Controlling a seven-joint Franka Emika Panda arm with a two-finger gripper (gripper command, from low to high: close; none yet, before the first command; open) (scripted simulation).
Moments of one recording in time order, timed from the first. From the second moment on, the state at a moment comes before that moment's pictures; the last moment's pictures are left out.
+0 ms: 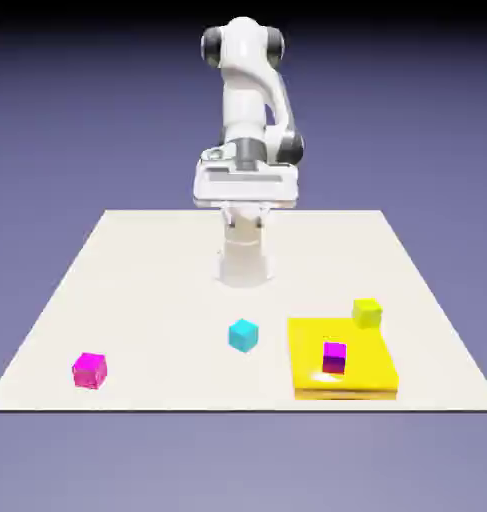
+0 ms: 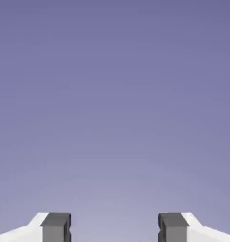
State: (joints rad) arm -0.01 -0.53 0.01 -2.80 0.02 2.99 0.76
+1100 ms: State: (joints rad) arm -0.33 0.12 0.18 -2.61 0.30 2.33 1.11
